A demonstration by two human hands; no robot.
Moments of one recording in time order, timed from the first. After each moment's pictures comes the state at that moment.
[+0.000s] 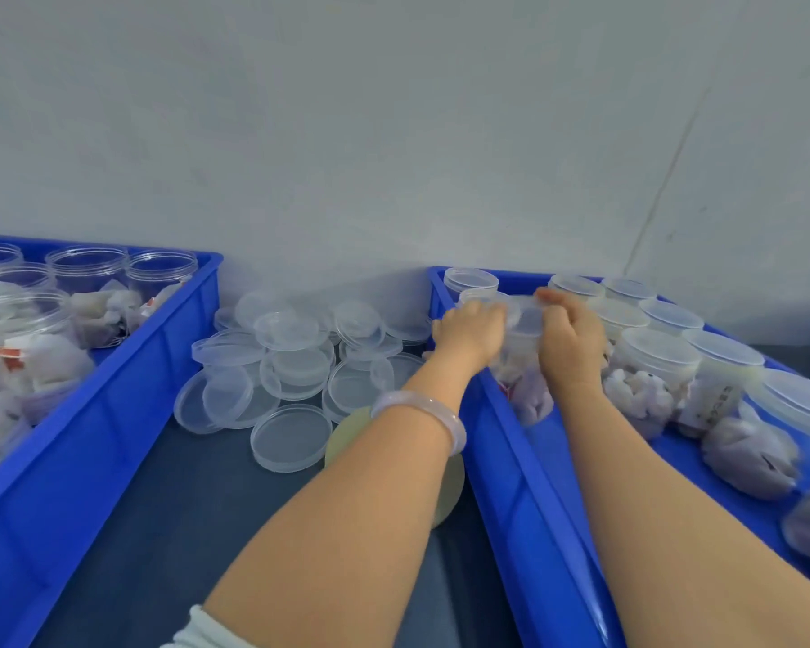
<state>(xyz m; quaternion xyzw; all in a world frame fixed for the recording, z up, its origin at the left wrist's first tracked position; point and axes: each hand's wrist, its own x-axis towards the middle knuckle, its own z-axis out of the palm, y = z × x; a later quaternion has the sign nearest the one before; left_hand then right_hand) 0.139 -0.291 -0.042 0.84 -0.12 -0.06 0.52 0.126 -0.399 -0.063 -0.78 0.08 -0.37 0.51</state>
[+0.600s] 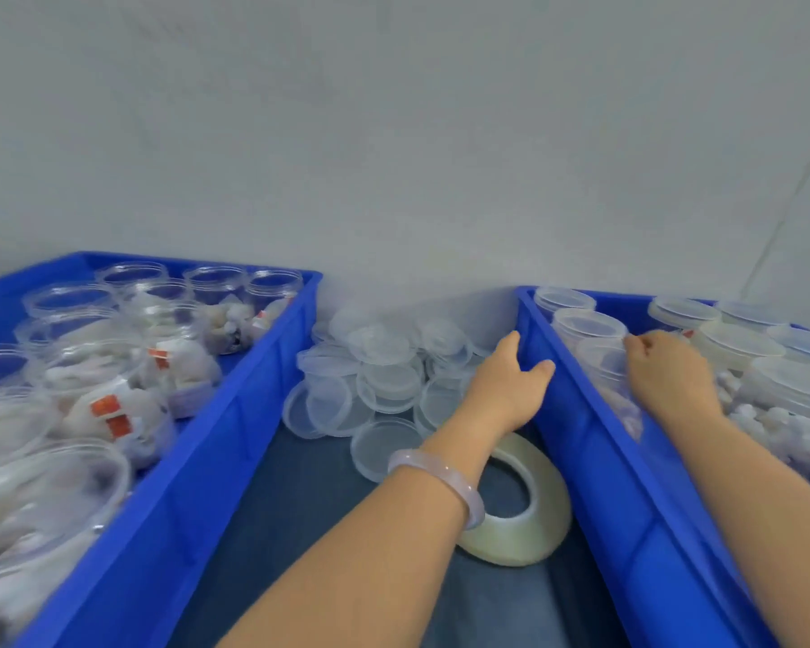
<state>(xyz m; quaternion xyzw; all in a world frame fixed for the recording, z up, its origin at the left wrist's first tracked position) 0.128 -0.226 -0.080 0.82 -0.11 -0.02 0.56 0.142 -0.403 -0.067 -0.94 0.16 -0.25 0.18</state>
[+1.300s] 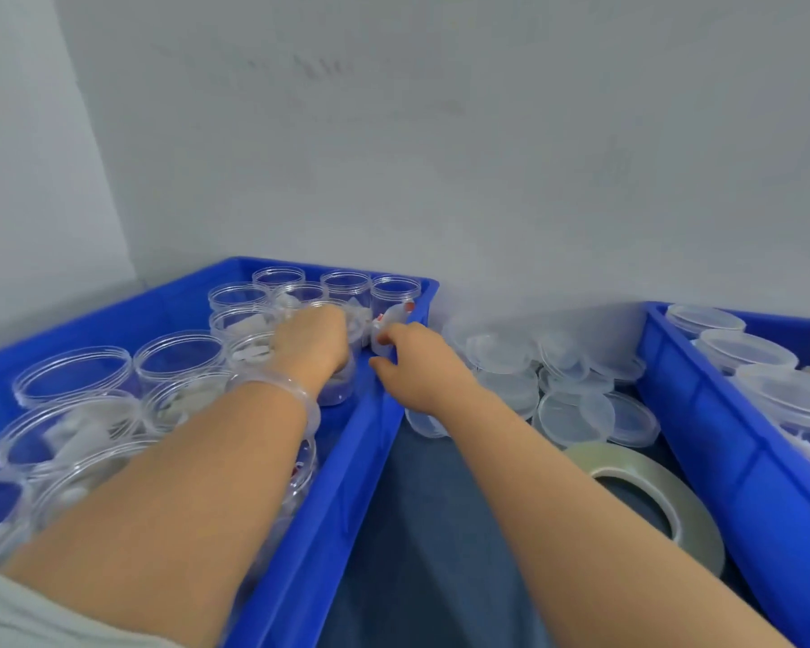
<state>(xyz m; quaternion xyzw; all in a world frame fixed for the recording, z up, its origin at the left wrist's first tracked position) 0.116 0.059 -0.046 0.98 0.18 0.08 0.02 0.116 -0.075 -0.060 -0.92 -0.30 -0.08 0.25</state>
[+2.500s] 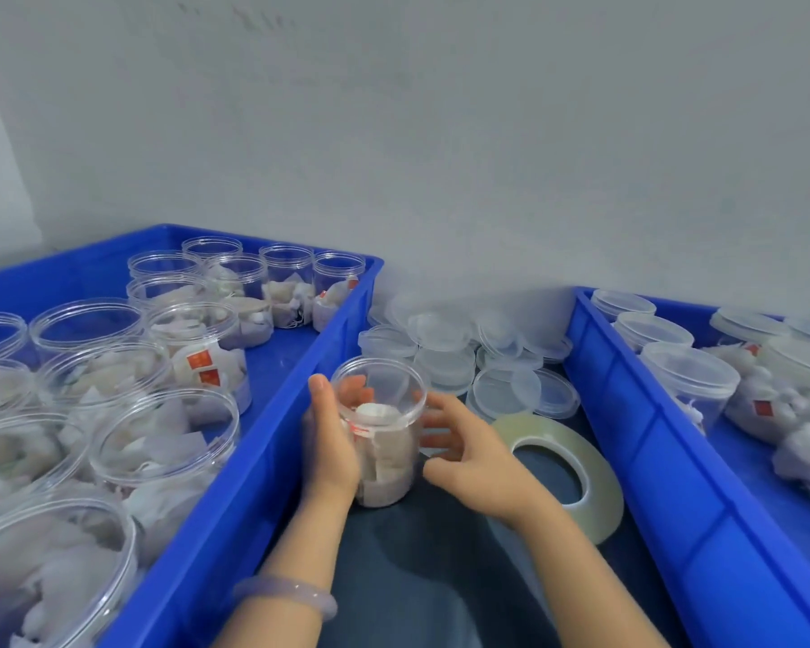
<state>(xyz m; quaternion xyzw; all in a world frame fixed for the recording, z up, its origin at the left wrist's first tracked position) 0.064 -0.051 -0.157 0.52 0.10 0.25 0.81 0.064 -0.199 -0.135 -0.84 -0.22 0.08 0.48</state>
